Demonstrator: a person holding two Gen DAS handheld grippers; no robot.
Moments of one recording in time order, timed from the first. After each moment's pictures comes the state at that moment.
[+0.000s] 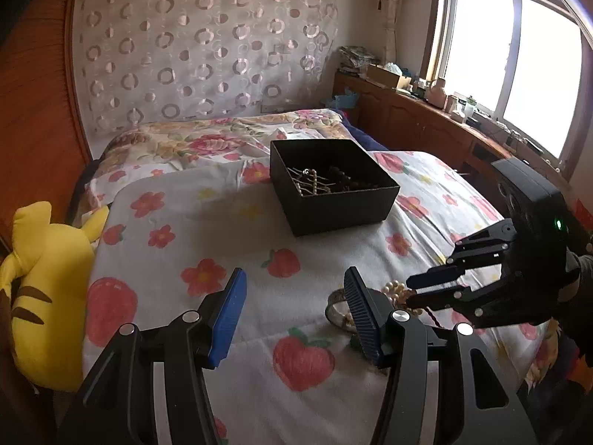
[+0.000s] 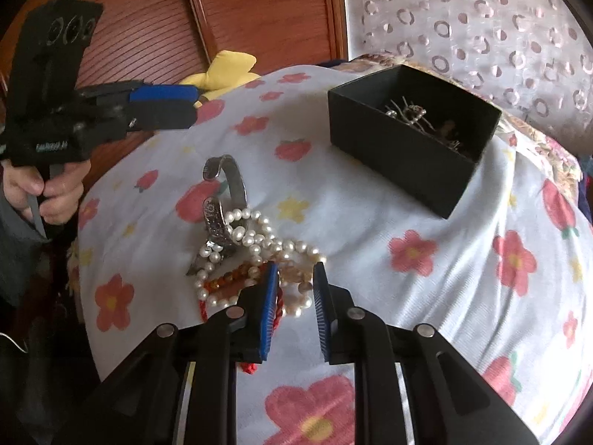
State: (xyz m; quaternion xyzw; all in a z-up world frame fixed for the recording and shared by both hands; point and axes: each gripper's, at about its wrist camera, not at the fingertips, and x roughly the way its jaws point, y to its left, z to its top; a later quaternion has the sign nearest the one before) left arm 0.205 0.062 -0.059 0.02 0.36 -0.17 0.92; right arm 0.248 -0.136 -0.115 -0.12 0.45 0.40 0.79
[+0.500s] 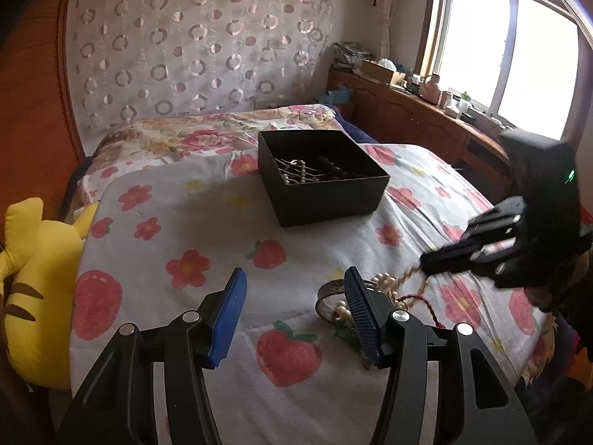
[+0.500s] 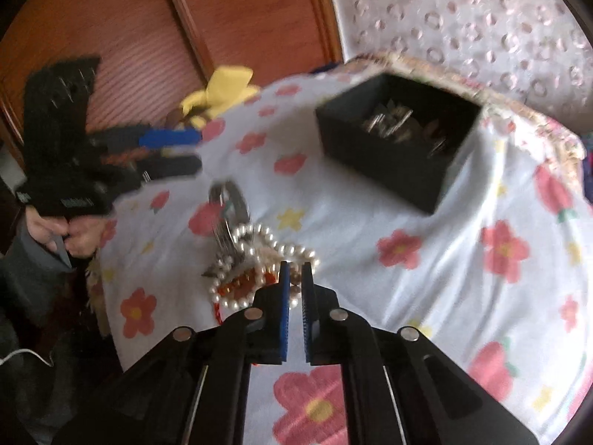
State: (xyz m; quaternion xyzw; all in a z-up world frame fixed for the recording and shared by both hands) left arm 0.202 0.049 -0.063 0.02 0.37 -0.19 0.91; right arm 0.240 -0.164 -0.081 -0.08 0.43 0.39 0.81
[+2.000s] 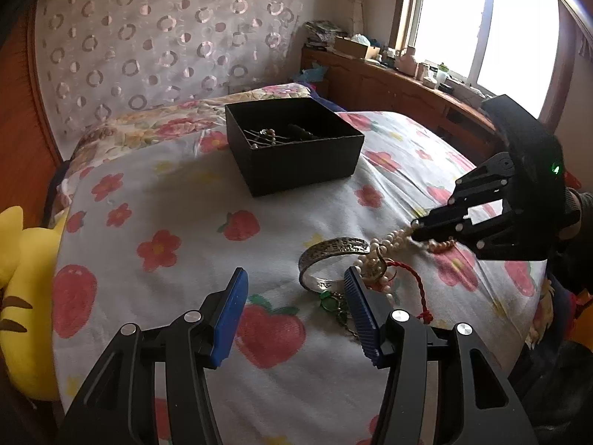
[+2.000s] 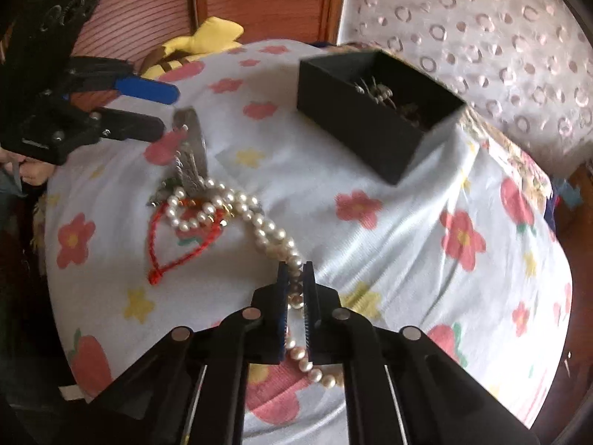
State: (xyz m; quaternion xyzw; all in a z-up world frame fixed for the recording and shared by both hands) left arm 0.196 0.041 -0.086 0.05 0.39 -0.23 0.89; right arm 0.233 -0.160 -0.105 -0.22 0.43 0.35 0.80
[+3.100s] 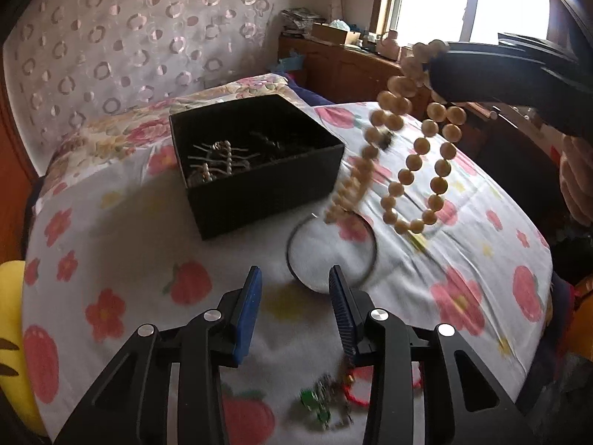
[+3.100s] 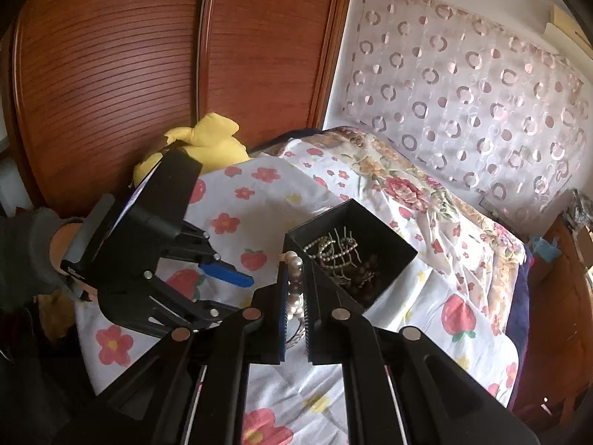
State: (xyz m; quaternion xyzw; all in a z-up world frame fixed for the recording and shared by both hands) left arm 0.252 -0.015 -0.098 0.08 0.41 -0.26 0.87; right arm 0.245 -0.141 0.008 -0.21 0.30 0.35 0.86
